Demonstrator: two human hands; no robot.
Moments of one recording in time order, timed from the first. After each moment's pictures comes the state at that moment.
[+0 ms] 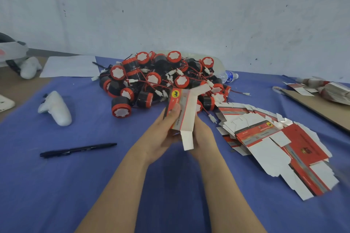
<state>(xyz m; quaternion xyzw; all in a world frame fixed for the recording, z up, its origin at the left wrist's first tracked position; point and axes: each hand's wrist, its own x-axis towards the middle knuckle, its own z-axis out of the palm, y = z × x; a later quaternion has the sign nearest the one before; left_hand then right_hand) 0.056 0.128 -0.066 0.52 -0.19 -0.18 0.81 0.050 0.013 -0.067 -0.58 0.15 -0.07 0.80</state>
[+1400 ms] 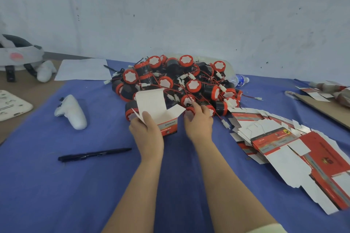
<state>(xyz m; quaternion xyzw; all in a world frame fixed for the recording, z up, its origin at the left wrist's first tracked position) 0.082 0.147 -0.079 0.65 0.14 0.22 0.72 0.108 0.028 -0.075 -0.91 0.13 -0.19 0.34</state>
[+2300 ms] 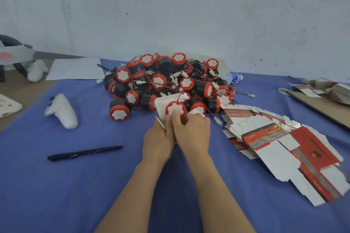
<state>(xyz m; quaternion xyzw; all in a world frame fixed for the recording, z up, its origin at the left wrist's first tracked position) 0.067 0.126 -0.095 0.85 -0.04 0.09 0.52 0.059 0.045 -0.067 -0.90 0.13 -0.27 0.33</state>
